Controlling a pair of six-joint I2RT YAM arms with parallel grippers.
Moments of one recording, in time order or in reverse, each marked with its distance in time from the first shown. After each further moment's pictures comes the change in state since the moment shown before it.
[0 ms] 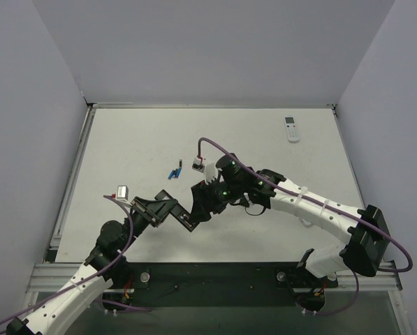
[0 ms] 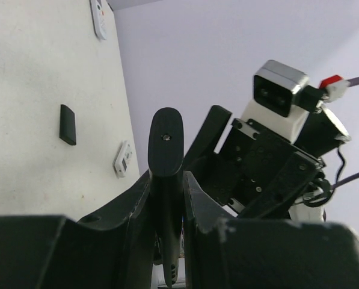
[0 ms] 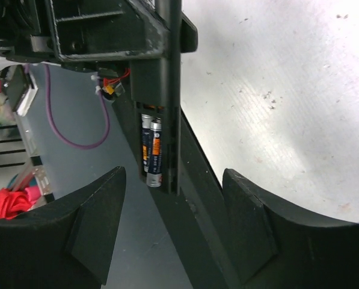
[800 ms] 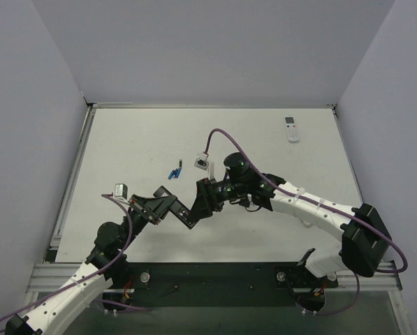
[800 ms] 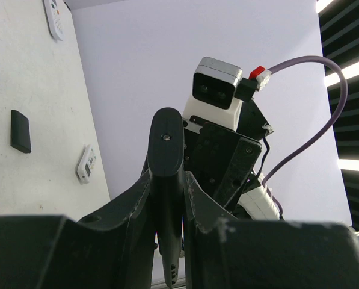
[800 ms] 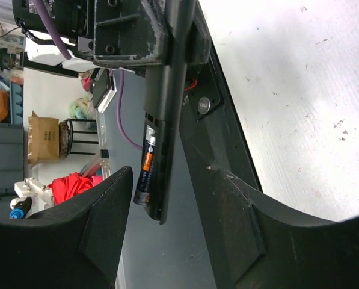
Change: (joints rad) left arm 0.000 0.055 0.000 0.178 0.011 -0.086; right arm -0.094 0.000 -0.177 0.386 -0.331 0.202
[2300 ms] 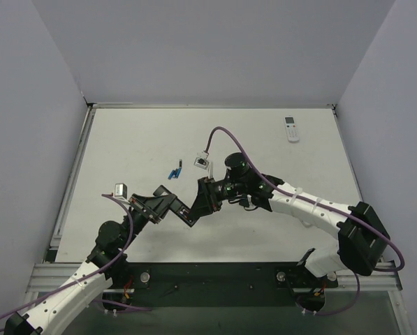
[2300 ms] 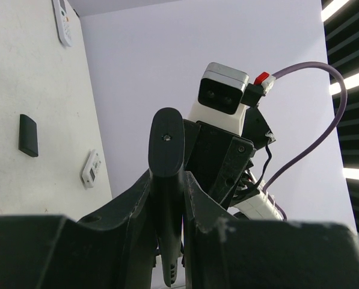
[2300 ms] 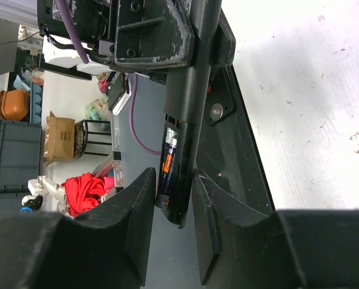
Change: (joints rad) left arm 0.000 0.027 0.000 0.014 -0.023 -0.005; right arm -0.014 0.011 -0.048 0.131 -0.053 0.072
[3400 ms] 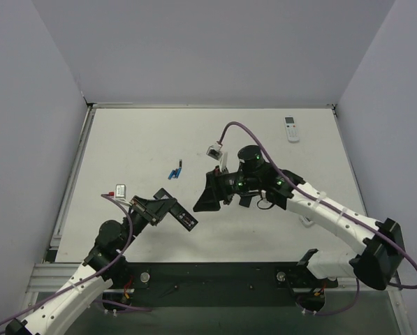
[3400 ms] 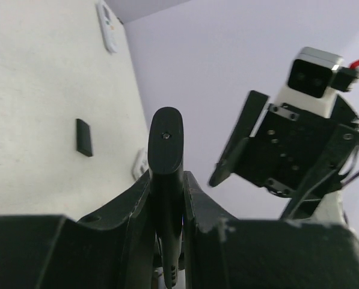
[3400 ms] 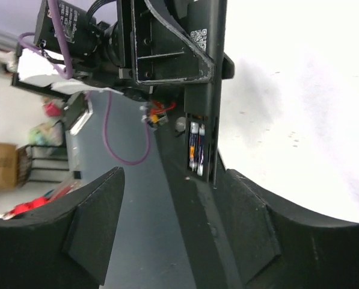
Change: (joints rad) left arm -0.003 -0.080 0.021 -0.166 0.000 0.169; right arm -0.021 -0.098 0.103 -0.229 0.133 -0.147
